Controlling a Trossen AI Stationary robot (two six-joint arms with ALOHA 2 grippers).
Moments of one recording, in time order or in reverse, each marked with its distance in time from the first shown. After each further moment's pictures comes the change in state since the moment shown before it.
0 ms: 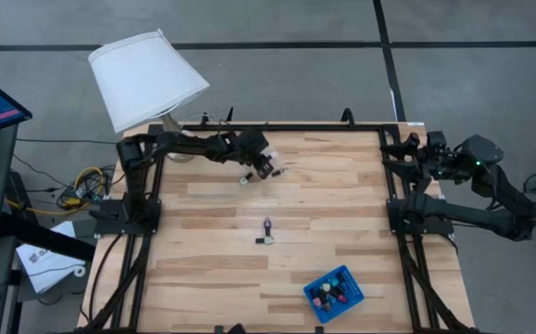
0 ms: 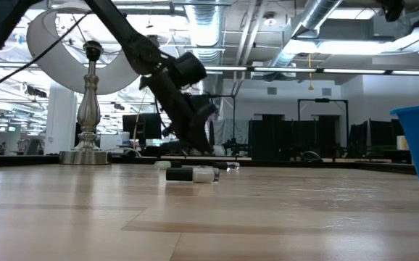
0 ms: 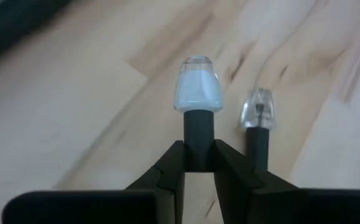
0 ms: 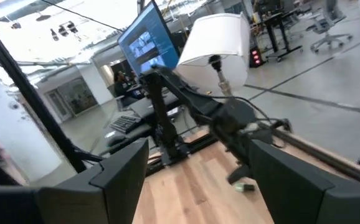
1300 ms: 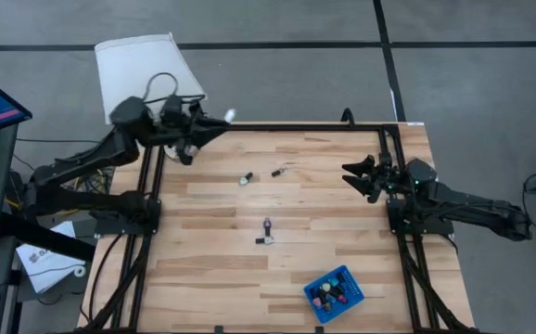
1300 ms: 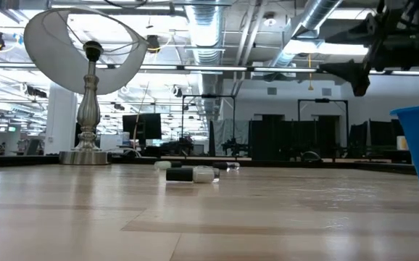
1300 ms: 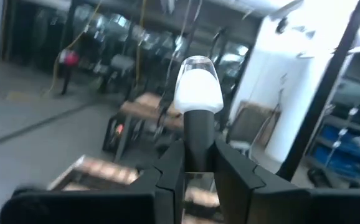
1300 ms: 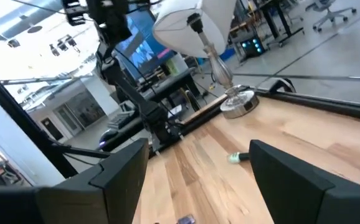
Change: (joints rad) left arm -0.012 -0.944 -0.108 0.219 0.392 -0.139; right arm 0.000 0.000 -0.667 0.693 0.001 0.142
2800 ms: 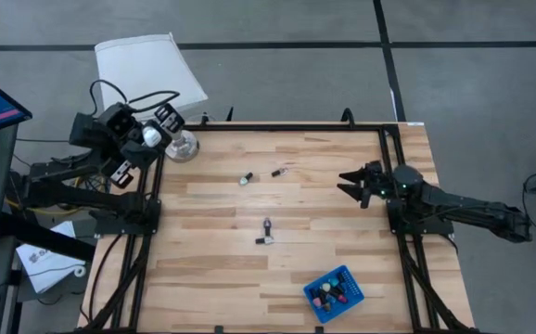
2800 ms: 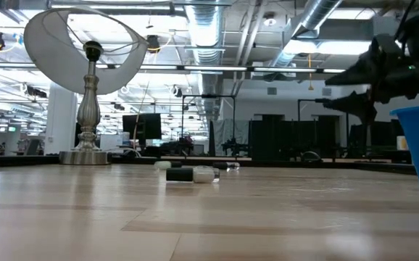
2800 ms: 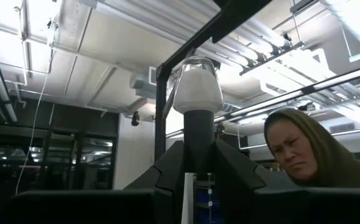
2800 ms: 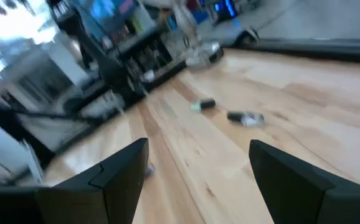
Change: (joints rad) left arm -0.222 -0.055 0.000 0.636 0.198 -0.202; right arm -0.022 0.000 -0.121 -0.071 0.010 -0.032
